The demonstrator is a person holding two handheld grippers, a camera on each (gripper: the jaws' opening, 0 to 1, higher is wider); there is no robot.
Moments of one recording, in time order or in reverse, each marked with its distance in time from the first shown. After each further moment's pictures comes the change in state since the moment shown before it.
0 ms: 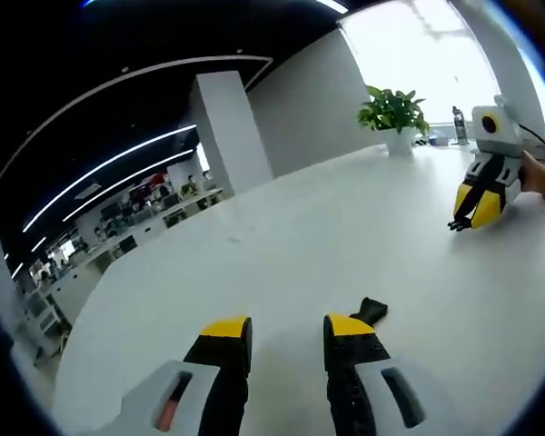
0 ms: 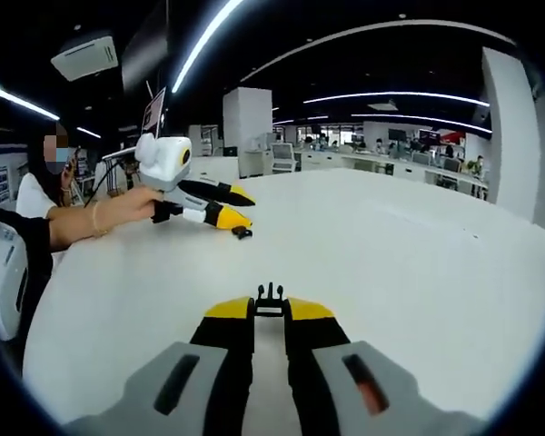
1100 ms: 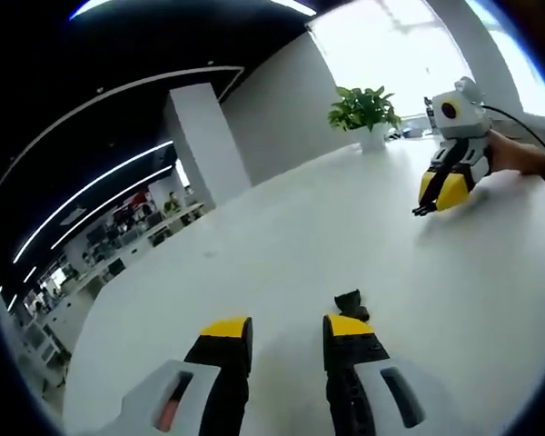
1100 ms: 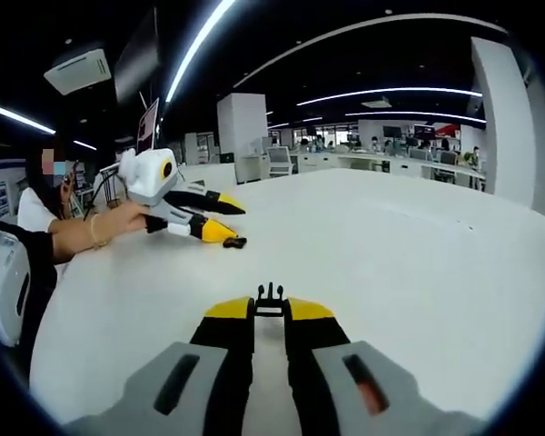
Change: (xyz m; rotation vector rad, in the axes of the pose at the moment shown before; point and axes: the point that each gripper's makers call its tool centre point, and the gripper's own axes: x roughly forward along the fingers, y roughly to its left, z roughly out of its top) left arm -0.013 -0.028 0.004 0.121 -0.028 -0.073; right arm -0.008 -0.003 0.003 0.038 -0.023 -0.009
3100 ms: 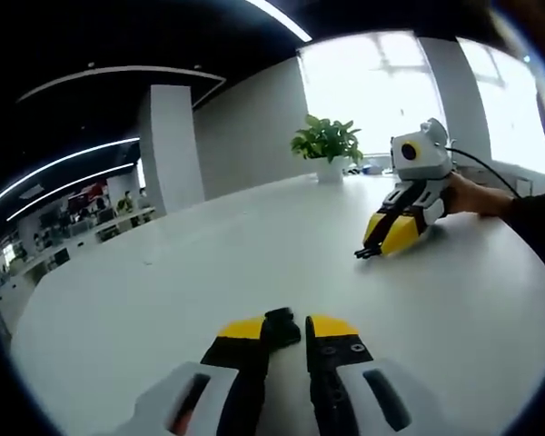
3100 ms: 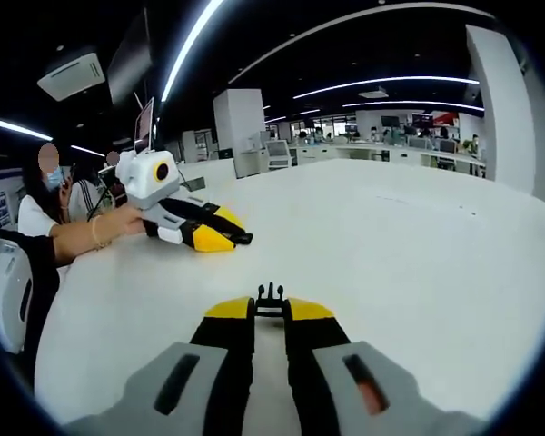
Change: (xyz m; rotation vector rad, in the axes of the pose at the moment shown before) left arm 0.008 -0.061 0.015 -0.134 -0.100 -0.280; right arm 0.003 -0.001 -0.008 0.042 0.031 0.009
